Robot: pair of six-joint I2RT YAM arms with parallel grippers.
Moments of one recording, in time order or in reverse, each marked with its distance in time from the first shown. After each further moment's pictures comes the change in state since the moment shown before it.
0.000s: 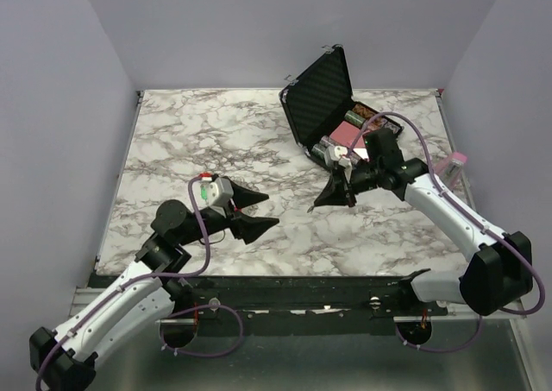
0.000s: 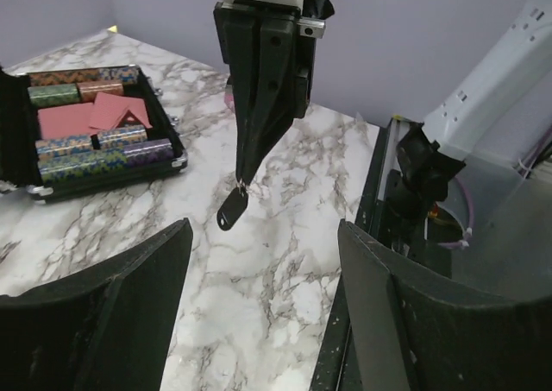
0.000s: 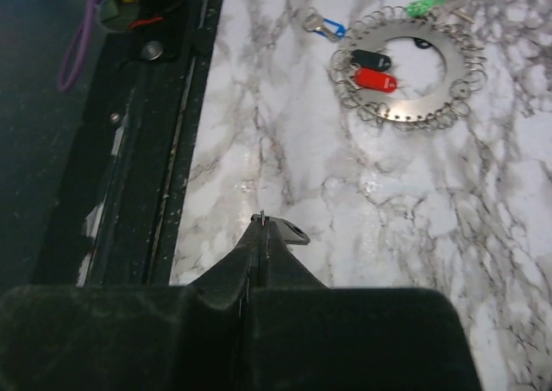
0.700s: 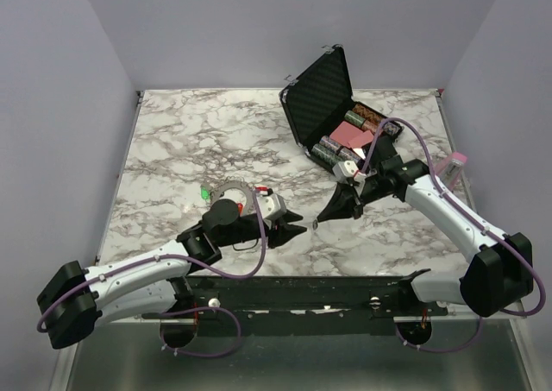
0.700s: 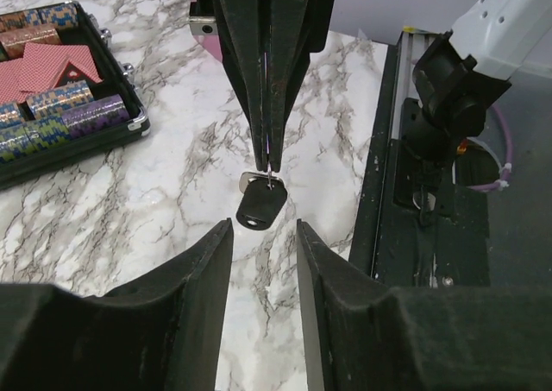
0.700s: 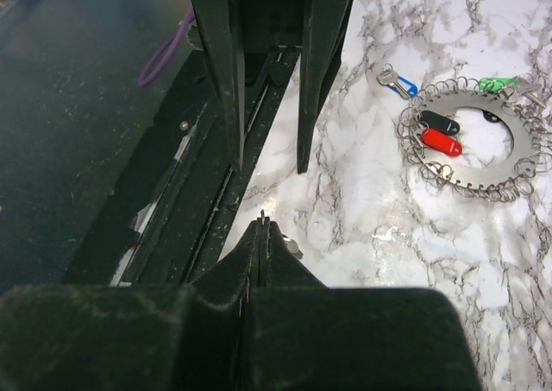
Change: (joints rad) left arm -0.330 0.381 0.016 0.176 -0.187 0.200; right arm 0.000 -0.007 -0.025 -0.290 -0.245 -0.374
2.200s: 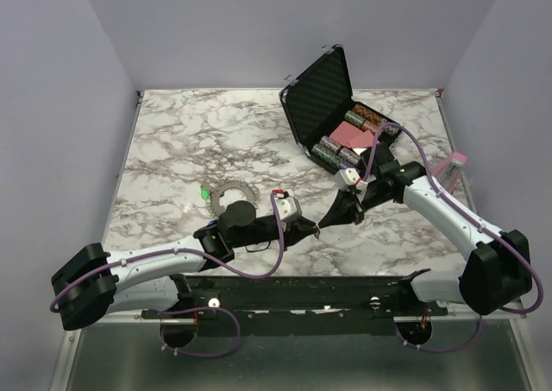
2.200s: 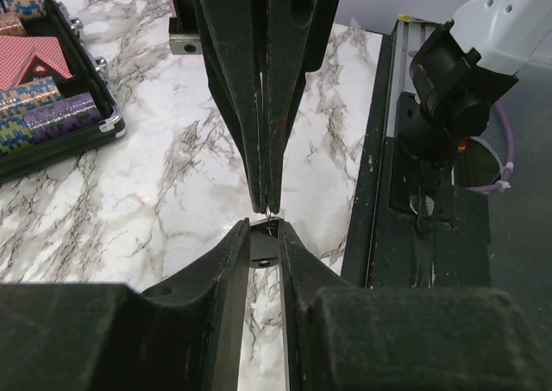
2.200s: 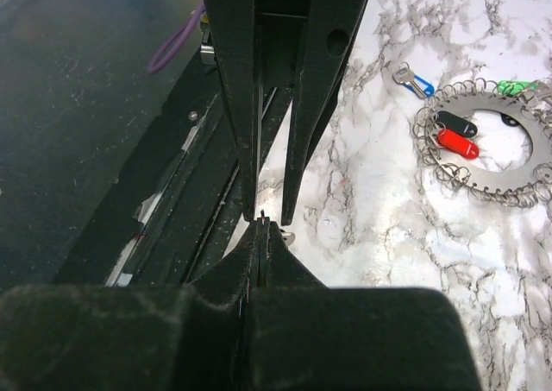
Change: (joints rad) left arm -0.088 0.172 0.026 0.103 -0.068 0.001; right arm 0.000 0.011 -0.035 -0.089 -0.023 -0.179
